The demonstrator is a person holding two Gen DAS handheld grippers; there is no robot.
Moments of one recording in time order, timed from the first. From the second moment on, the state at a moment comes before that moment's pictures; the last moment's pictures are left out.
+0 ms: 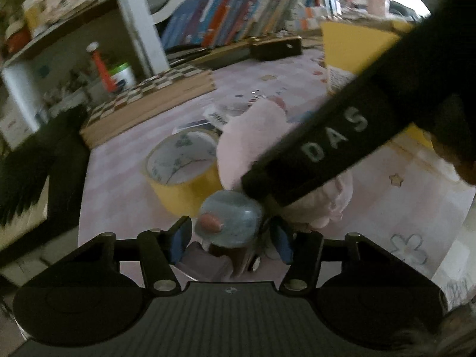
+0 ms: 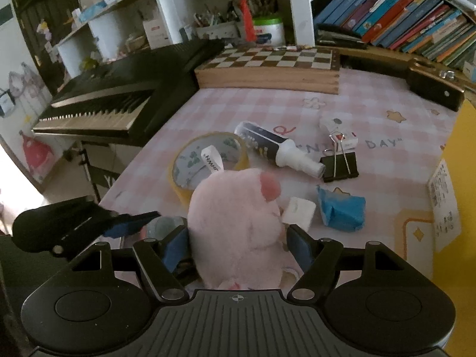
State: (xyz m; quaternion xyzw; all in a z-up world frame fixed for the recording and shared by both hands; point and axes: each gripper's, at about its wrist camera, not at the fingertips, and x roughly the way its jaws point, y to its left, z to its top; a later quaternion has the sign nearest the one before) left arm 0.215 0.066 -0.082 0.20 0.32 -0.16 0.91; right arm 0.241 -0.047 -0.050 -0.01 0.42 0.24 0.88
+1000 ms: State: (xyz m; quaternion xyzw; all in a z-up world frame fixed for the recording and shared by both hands) left arm 0.226 0.101 -0.082 0.08 0.38 -0.15 0.91; right arm 0.181 -0.094 -0.004 0.06 0.36 0.20 0.91
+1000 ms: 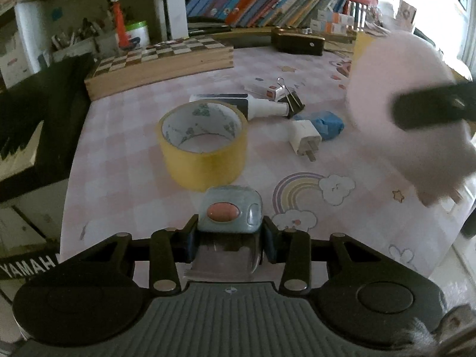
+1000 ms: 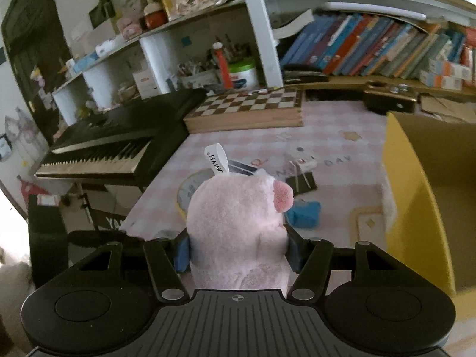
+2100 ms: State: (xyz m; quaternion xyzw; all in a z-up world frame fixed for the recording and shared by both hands) left arm 0.050 0.050 0.006 -0.03 0.34 -0.28 0.90; right arm 0.002 -0.181 0.012 0.12 0.34 0.08 0.93
